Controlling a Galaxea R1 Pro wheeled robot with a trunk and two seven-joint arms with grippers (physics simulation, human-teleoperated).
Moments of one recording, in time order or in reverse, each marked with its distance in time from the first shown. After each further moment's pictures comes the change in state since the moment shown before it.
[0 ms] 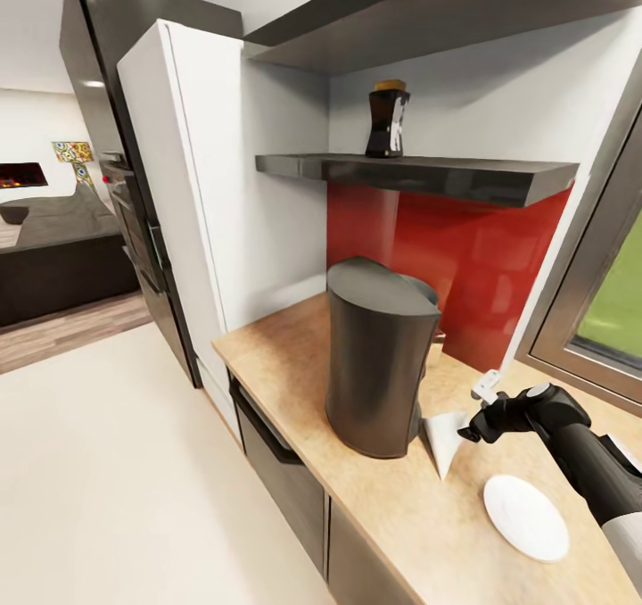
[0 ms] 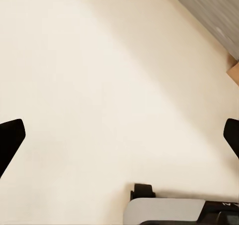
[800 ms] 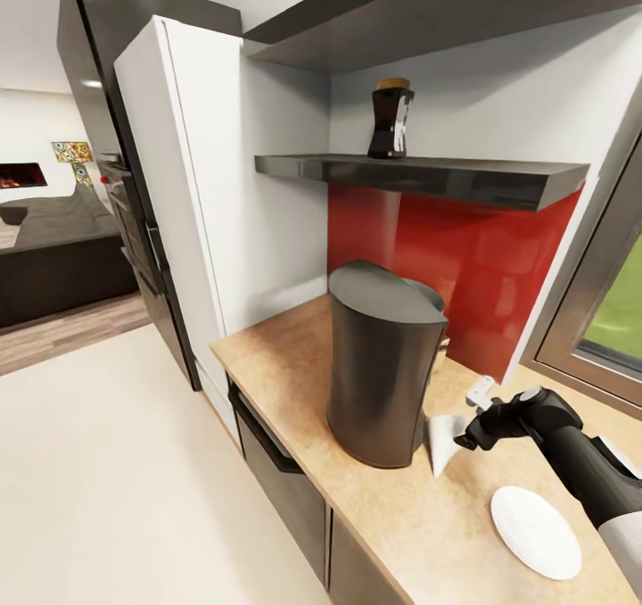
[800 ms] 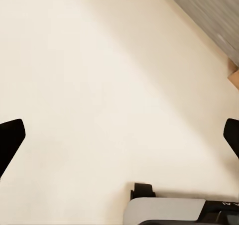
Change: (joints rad) left arm 0.001 0.000 0.000 0.000 0.000 0.000 0.000; right arm 0.000 0.002 0.043 0.021 -0.001 0.001 0.016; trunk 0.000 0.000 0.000
